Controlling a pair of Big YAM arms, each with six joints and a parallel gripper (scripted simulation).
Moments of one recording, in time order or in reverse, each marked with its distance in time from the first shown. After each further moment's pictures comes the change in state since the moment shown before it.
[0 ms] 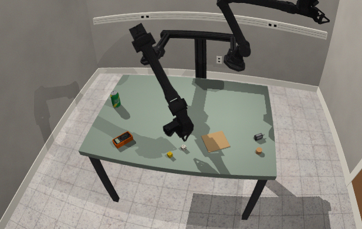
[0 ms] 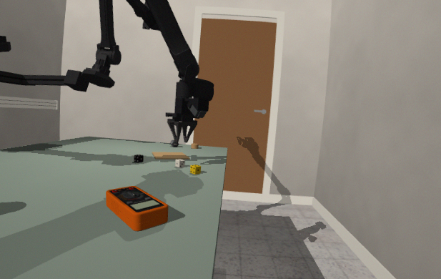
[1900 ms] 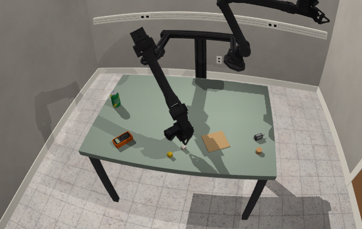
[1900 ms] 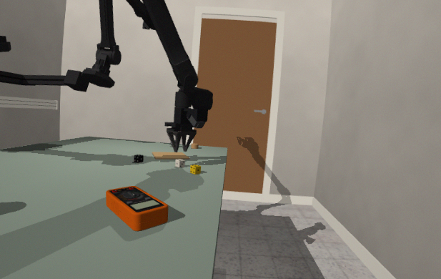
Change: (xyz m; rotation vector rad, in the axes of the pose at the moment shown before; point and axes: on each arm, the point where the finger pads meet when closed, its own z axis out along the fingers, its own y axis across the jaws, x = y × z) left arm 0.000 0.000 0.000 0.000 0.000 0.000; right arm 0.002 0.000 0.032 0.001 0.001 -0.002
